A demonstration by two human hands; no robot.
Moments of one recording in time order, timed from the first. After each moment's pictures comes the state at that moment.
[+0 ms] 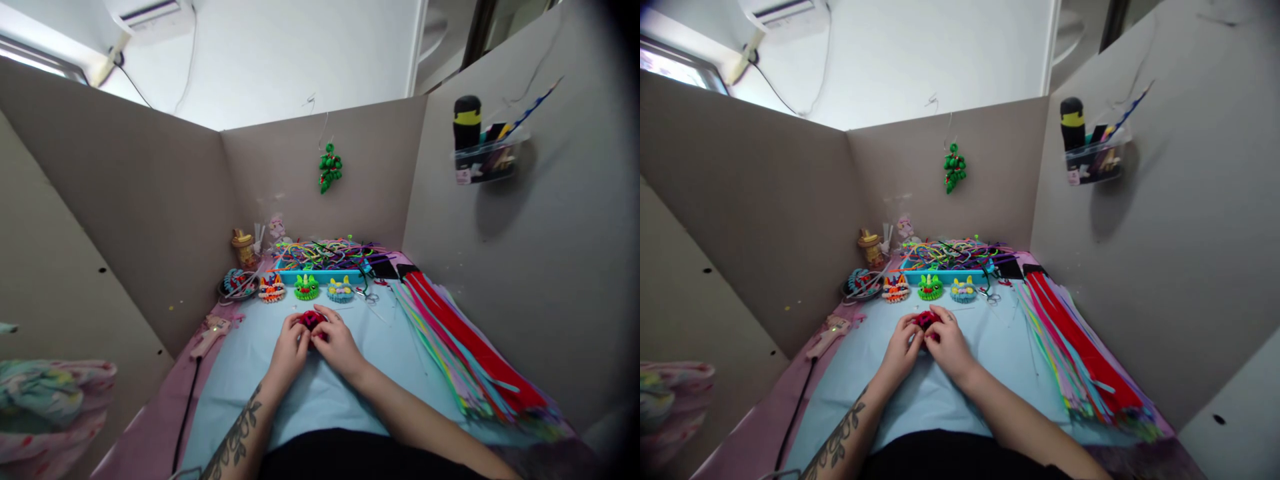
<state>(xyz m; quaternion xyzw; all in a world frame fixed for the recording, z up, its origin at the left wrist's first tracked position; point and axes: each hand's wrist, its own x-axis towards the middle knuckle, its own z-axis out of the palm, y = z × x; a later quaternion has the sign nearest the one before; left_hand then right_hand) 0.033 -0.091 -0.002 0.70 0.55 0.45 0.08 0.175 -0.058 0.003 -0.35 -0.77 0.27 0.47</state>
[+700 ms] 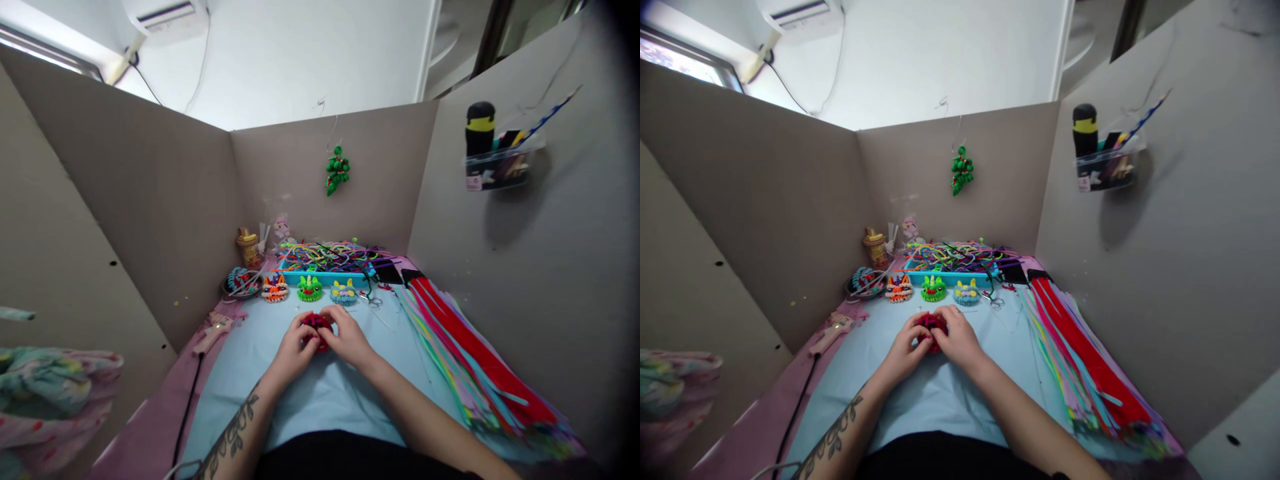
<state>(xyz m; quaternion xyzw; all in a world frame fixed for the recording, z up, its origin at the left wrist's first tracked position) 0.036 -0.093 0.010 0.71 0.50 0.46 0.17 0.187 -0.043 0.019 -0.33 -0.79 0.26 0.45</state>
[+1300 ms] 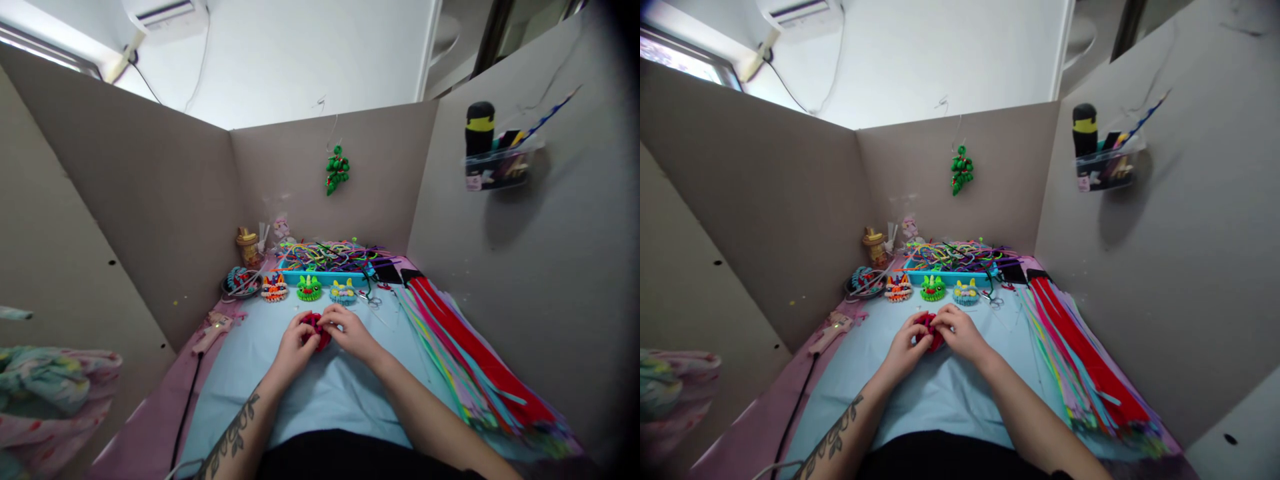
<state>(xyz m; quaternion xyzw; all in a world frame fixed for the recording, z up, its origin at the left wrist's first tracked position) 0.039 -0.090 0.008 0.68 0.53 0.47 0.17 0.201 -0.030 0.022 -0.23 -0.82 0.30 0.43</state>
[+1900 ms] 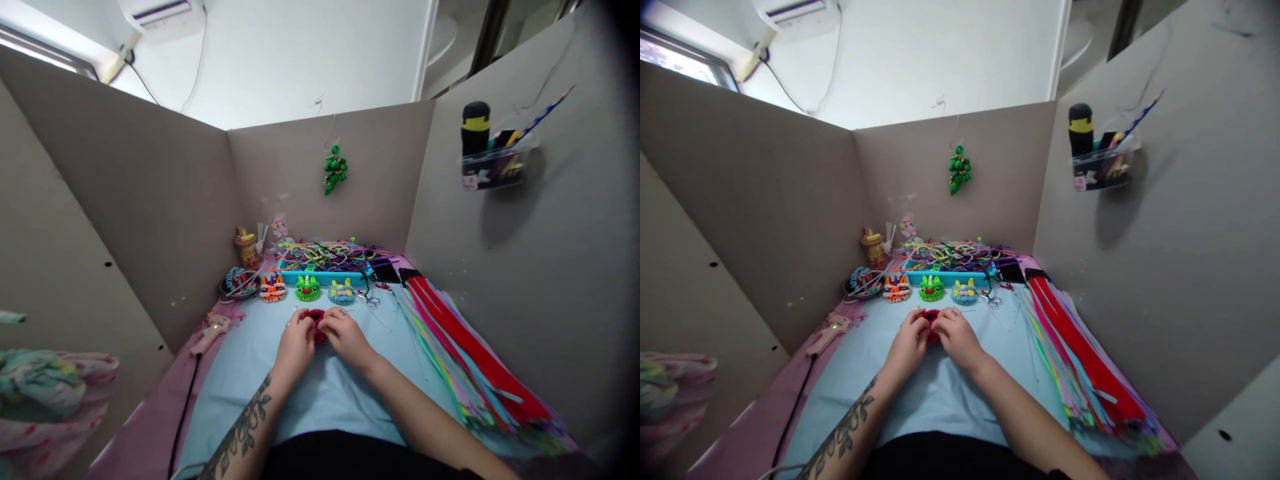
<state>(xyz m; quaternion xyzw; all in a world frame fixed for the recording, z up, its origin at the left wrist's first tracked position) 0.048 -0.081 0.006 0.70 0.58 0.42 0.06 0.198 -0.036 0.011 -0.26 -0.84 0.19 0.44</state>
